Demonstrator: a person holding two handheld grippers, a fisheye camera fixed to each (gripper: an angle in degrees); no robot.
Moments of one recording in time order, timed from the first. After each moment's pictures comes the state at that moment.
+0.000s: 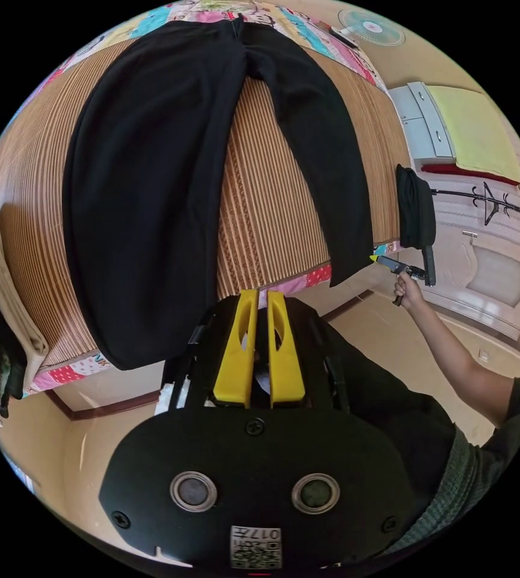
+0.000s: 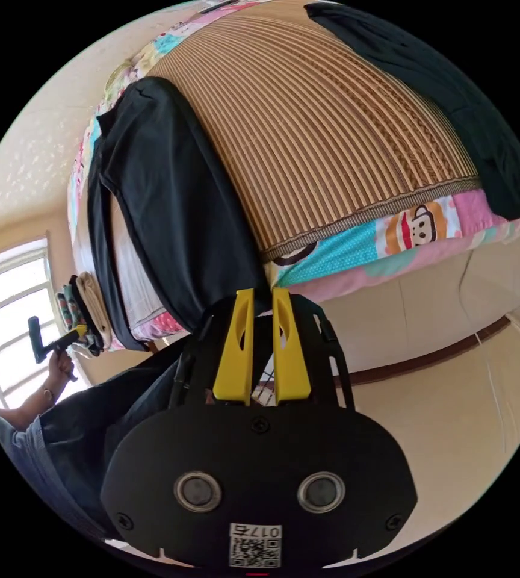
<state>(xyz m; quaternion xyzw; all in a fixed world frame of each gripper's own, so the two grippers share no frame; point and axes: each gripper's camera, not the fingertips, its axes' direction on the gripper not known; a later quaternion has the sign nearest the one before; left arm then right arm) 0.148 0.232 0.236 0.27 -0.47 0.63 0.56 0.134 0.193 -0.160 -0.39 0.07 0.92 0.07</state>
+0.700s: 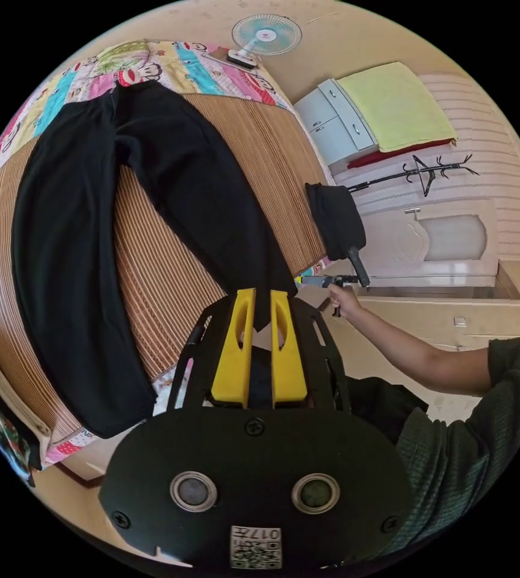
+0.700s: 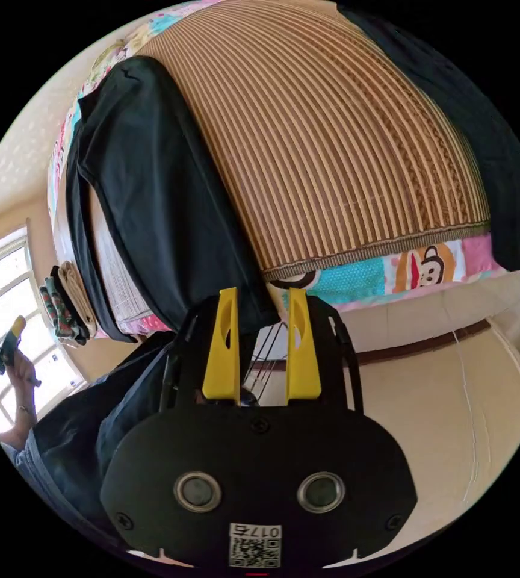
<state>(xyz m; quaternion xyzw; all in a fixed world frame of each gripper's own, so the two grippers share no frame) 0.152 0.268 0.318 0.20 -0.42 0.74 0.49 0.129 0.202 -0.186 -0.45 -0.02 0.89 0.04</state>
